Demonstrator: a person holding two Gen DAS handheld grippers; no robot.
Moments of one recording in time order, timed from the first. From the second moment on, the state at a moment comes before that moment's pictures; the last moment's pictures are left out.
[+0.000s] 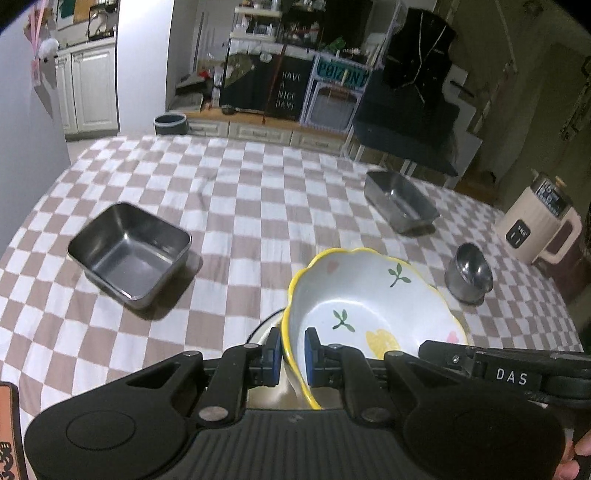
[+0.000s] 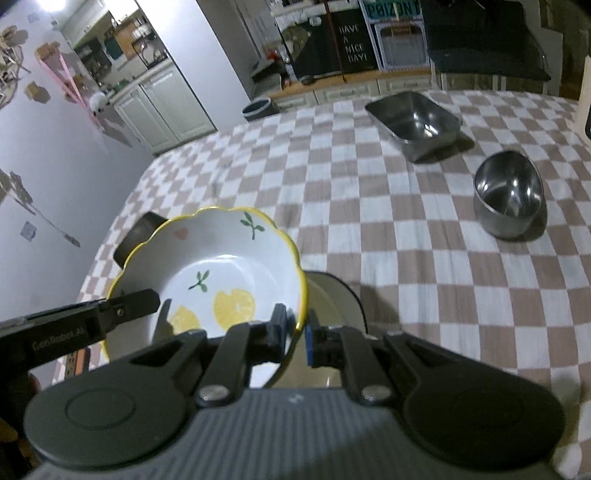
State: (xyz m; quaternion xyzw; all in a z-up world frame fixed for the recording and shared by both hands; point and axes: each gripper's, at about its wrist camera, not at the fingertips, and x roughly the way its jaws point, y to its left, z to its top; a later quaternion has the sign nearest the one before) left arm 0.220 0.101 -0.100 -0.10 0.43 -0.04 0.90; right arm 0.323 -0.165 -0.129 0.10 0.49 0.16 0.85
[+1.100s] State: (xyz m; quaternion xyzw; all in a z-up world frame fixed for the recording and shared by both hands) left arm 0.227 0.095 -0.142 -0.06 0.52 -0.03 0.85; right arm 0.321 -0.149 -0.156 0.03 0.55 0.15 0.82
